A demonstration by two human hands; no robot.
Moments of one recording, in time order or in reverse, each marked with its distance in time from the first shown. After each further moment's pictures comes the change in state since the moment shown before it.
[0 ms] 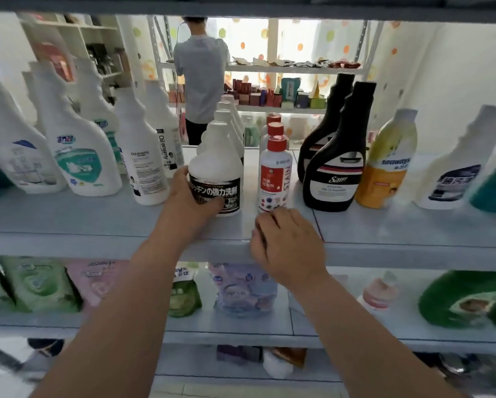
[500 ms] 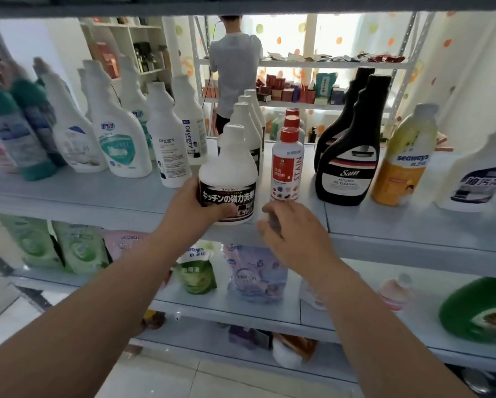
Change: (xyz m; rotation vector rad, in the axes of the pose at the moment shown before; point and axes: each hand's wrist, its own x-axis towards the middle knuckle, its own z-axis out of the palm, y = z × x) left_hand -0.066 0.029 -0.017 -0.058 0.000 -0.033; right_hand 0.003 0.010 -0.032 0.417 -0.398 0.107
